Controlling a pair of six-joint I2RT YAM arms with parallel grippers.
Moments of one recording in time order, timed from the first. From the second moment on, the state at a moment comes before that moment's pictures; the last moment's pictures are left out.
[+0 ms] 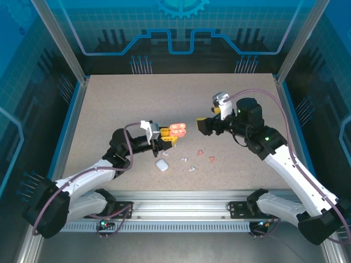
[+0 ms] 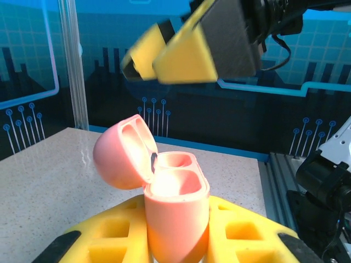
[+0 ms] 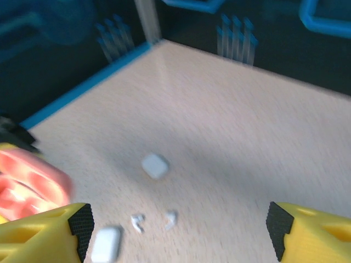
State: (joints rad) left arm -0.54 1.09 0.46 0.75 0.69 -0.10; right arm 0.50 1.03 1.08 -0.51 -0.22 0.09
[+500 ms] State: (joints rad) left arm -0.54 0.97 0.46 0.71 0.68 -0.03; right arm 0.50 1.18 0.91 -0.89 -0.03 0.50
